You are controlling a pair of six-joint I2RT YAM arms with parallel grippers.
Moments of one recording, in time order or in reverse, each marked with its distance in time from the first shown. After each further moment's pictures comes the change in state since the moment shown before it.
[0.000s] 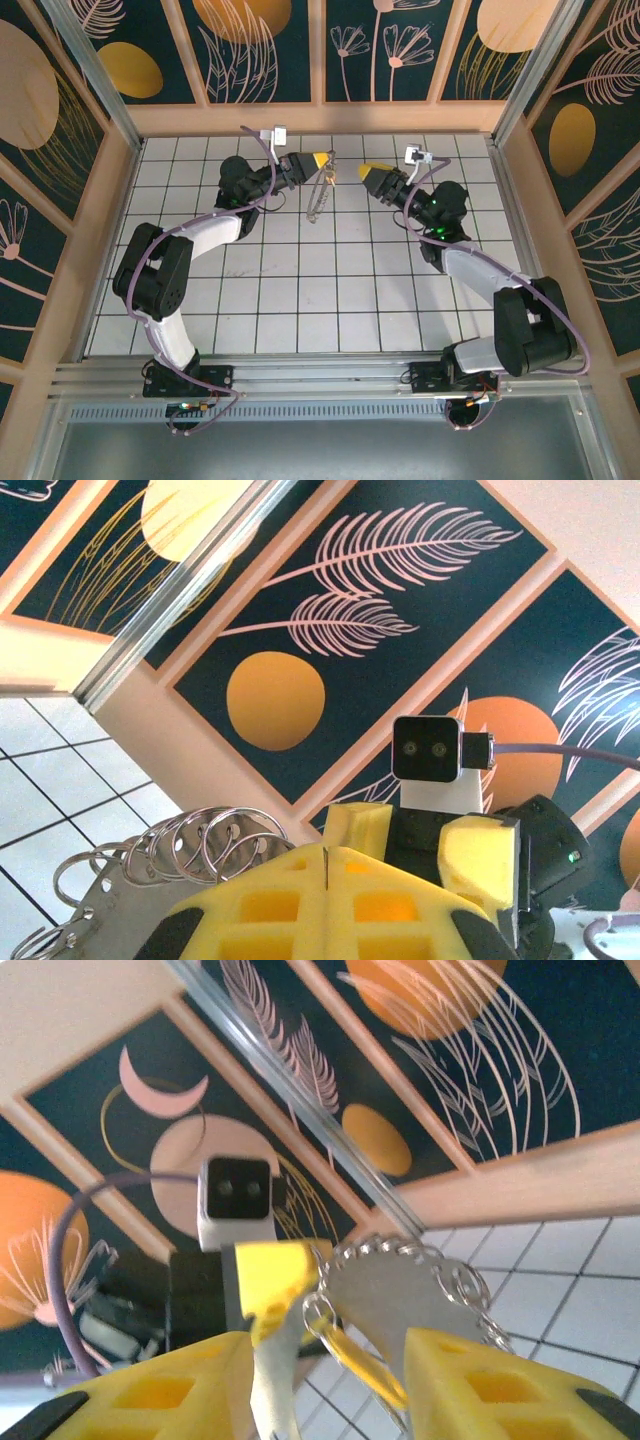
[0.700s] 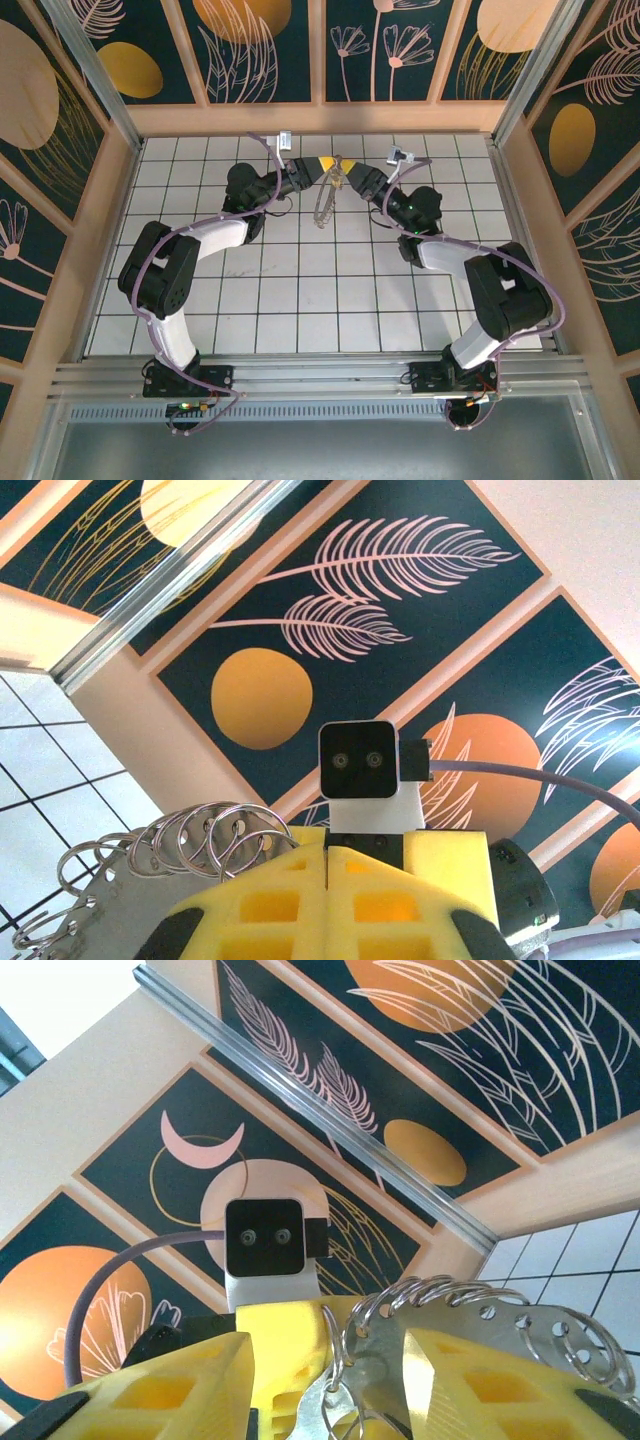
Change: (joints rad) left arm -0.036 0.023 -0.018 0.051 -0.047 -0.084; right arm 0.105 0.222 0.036 0.276 0.105 0.223
